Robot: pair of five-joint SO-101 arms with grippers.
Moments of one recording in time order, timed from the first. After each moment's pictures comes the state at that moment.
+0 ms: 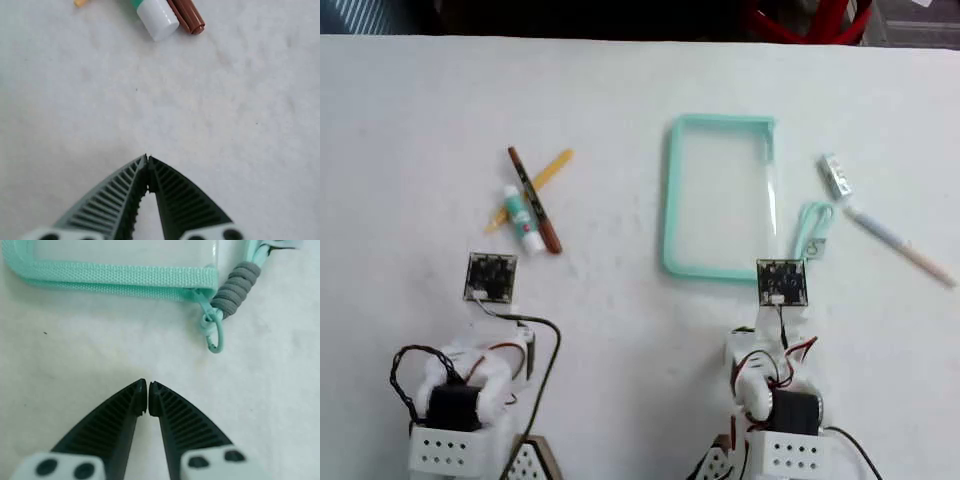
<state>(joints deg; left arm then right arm) -0.7 -103.7 97.1 73.2 3.8 1.4 -102.4 96.4 72.2 6.7</state>
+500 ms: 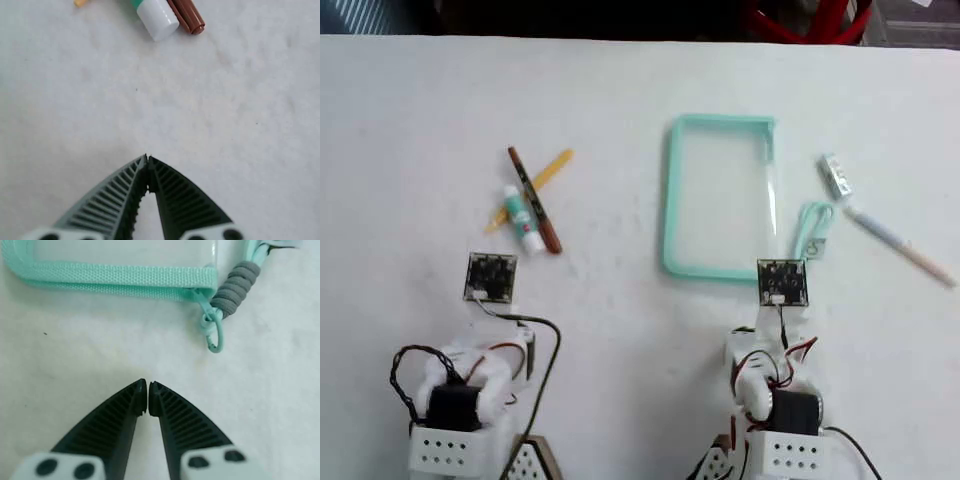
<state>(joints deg) -0.7 -103.7 97.1 73.2 3.8 1.4 -102.4 96.4 72.2 6.4</state>
